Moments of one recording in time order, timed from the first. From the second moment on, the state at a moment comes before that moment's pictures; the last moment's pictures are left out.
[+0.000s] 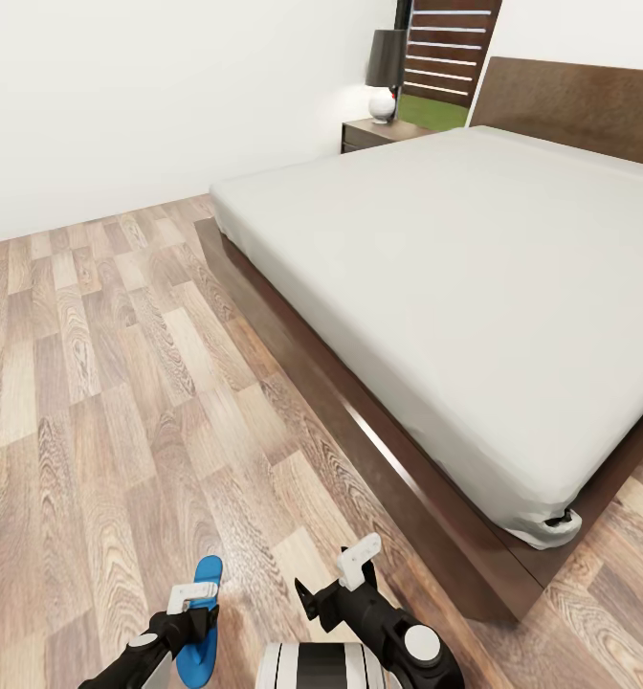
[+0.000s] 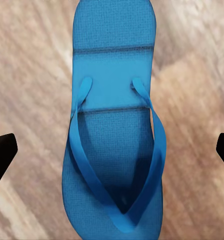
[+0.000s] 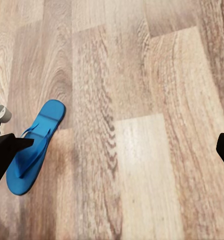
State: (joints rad) left arm -0.48 0.05 0.01 -0.29 0.07 -0.02 -0.02; right arm -0.11 0.05 0.45 -1.43 0.01 0.36 0.15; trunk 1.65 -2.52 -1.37
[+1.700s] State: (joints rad) left arm -0.48 0.05 0.01 -0.29 0.07 -0.02 -0.02; right arm -0.11 0.04 0.45 -1.44 0.00 0.36 0.16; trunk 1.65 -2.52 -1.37
